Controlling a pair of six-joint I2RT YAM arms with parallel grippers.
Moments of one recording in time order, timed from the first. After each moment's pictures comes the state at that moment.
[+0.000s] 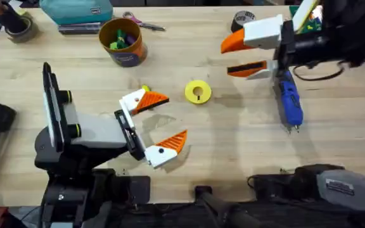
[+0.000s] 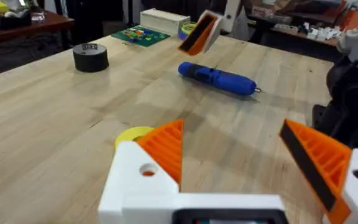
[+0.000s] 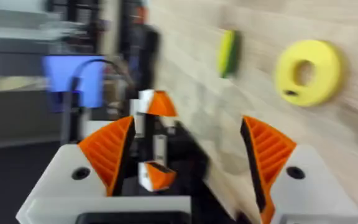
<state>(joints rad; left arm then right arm) -0.01 0.01 0.01 -0.11 1.09 -0.01 0.06 1.33 1.01 -0.73 -1.13 0.35</state>
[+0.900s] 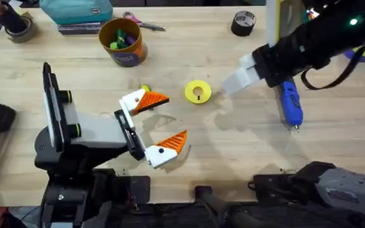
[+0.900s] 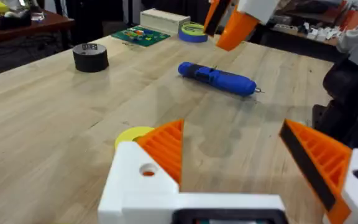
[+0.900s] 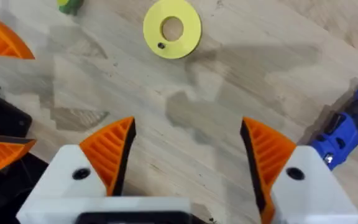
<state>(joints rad) -0.01 0.01 0.01 -0.11 1.09 -0.01 0.50 1.30 1.36 -1.27 -0.11 0.06</state>
